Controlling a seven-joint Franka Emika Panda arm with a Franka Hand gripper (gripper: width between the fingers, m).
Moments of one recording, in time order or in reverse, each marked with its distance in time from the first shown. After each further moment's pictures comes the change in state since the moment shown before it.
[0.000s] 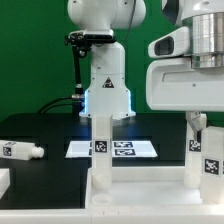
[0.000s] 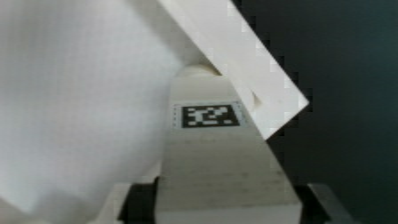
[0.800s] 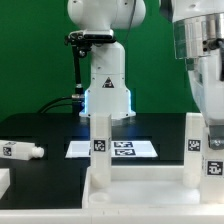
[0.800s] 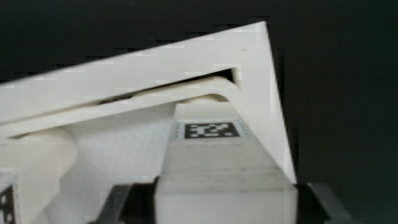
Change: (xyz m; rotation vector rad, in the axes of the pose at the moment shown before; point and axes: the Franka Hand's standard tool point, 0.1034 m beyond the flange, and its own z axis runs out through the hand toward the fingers) arm 0.002 -0.002 0.002 0.007 -0.076 0.952
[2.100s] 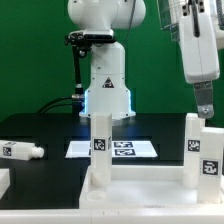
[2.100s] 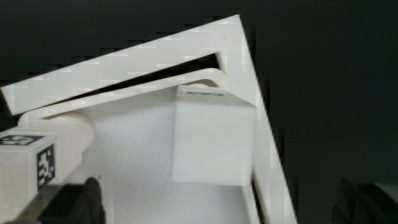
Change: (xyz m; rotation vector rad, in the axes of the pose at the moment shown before) arm 0.013 0.001 -0.044 0.042 -0.048 -0.059
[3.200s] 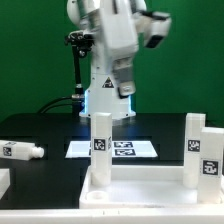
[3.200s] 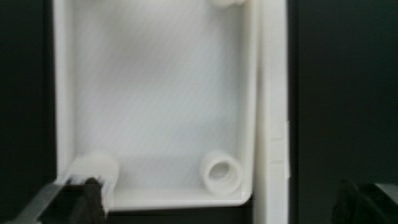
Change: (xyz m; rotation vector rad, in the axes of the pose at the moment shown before) arm 0.130 0.025 -0.040 0.066 -0.072 -0.317
